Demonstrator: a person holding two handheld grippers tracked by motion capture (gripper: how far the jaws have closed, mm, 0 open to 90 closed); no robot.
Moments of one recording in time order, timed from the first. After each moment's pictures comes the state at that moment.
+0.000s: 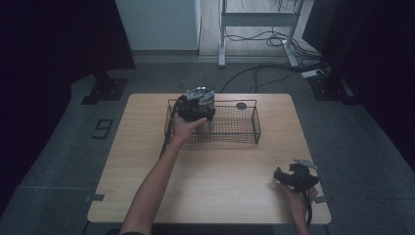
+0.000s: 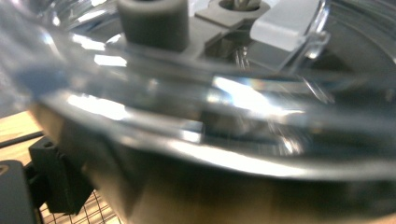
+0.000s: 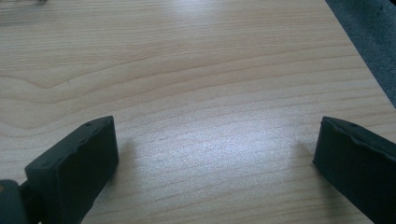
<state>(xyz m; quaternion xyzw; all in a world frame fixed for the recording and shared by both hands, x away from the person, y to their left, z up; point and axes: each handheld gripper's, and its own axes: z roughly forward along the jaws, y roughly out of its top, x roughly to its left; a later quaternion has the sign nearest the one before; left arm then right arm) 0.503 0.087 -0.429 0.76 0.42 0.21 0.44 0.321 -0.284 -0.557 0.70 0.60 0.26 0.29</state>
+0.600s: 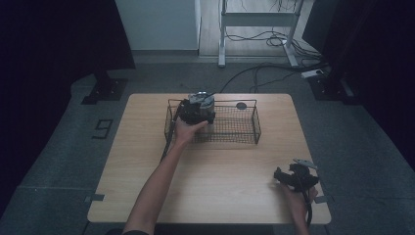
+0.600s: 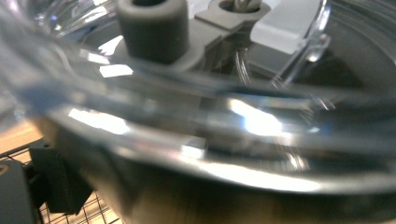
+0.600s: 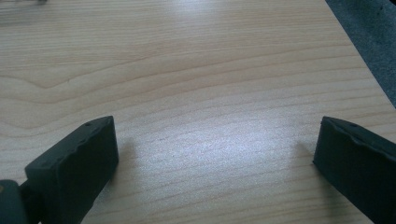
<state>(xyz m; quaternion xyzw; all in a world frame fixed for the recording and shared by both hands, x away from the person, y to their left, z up) 0.511 0.081 -0.455 0.77 0.44 0.21 0.42 0.321 -0.284 -0.557 0.70 0.60 0.26 0.29</state>
